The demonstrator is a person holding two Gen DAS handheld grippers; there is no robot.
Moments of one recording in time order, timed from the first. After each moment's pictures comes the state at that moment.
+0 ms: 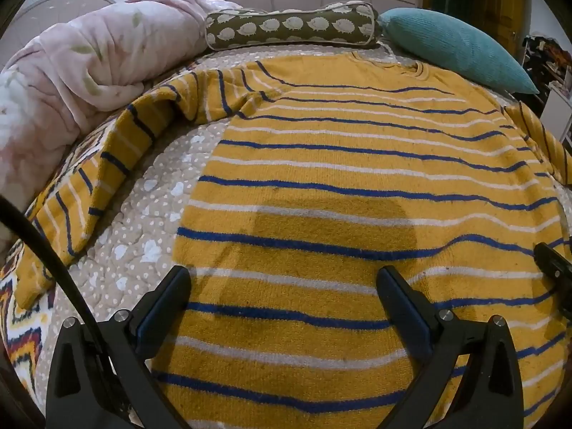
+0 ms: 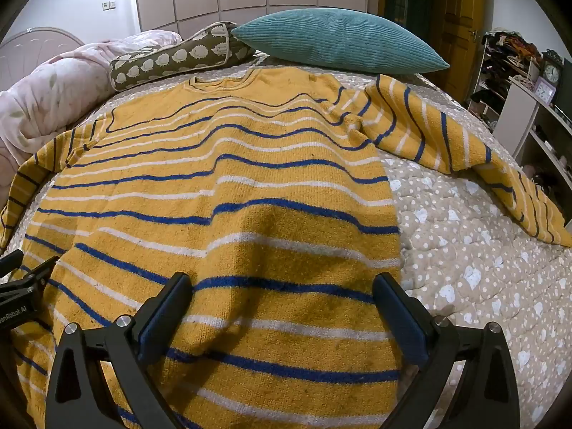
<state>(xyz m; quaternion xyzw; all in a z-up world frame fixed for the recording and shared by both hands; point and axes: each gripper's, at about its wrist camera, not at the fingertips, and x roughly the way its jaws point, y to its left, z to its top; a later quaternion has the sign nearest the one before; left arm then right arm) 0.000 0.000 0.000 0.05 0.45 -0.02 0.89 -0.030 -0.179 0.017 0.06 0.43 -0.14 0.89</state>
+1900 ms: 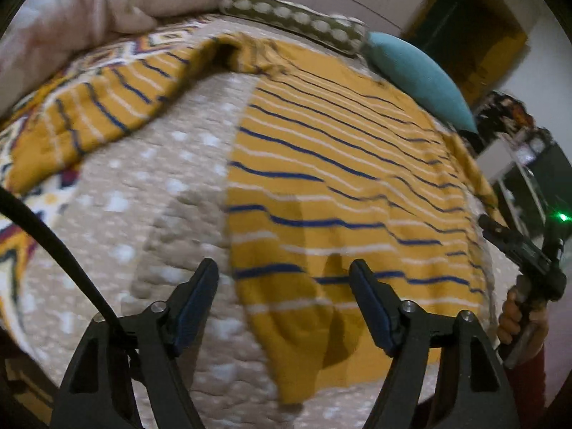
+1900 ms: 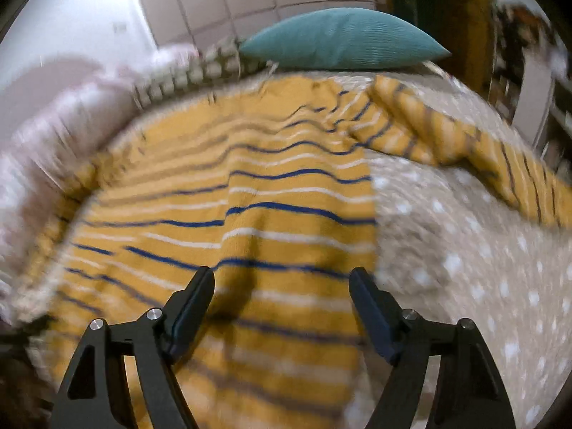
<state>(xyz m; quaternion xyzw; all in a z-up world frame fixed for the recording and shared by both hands) -0.088 0.094 0.029 -0.13 0.51 -0.15 0.84 -0.080 -0.215 0.055 0.13 0.42 -0.08 0.89</state>
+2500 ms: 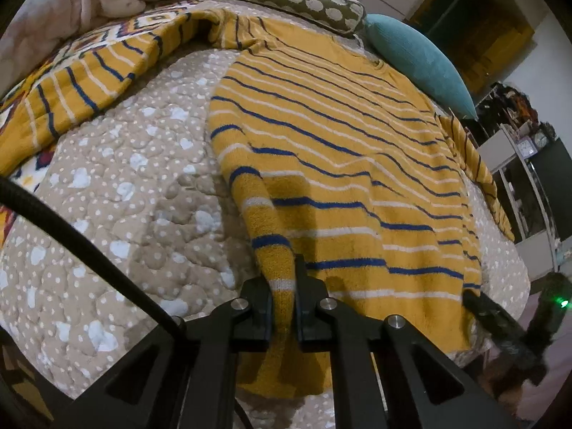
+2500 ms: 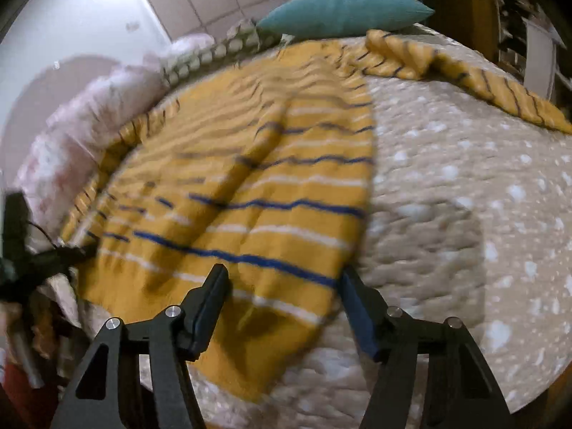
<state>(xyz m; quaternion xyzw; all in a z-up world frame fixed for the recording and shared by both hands) -0.088 0.068 0.026 -0.13 0.53 -0.14 0.83 -0.161 -0.165 0.021 0.15 0.45 -0.04 0.88</state>
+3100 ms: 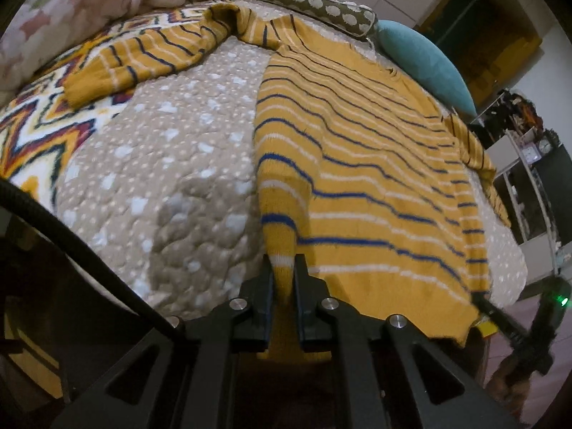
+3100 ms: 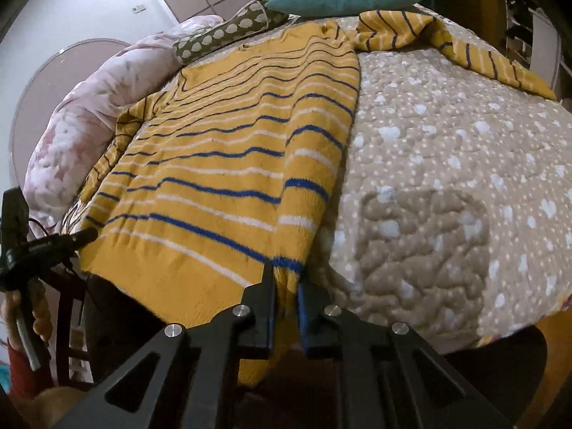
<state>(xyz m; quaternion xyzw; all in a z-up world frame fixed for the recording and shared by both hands) -0.166 0.106 0.043 -0.13 0.53 -0.11 0.83 -0.225 -0.168 0.034 0.17 0.48 0.00 0.86</state>
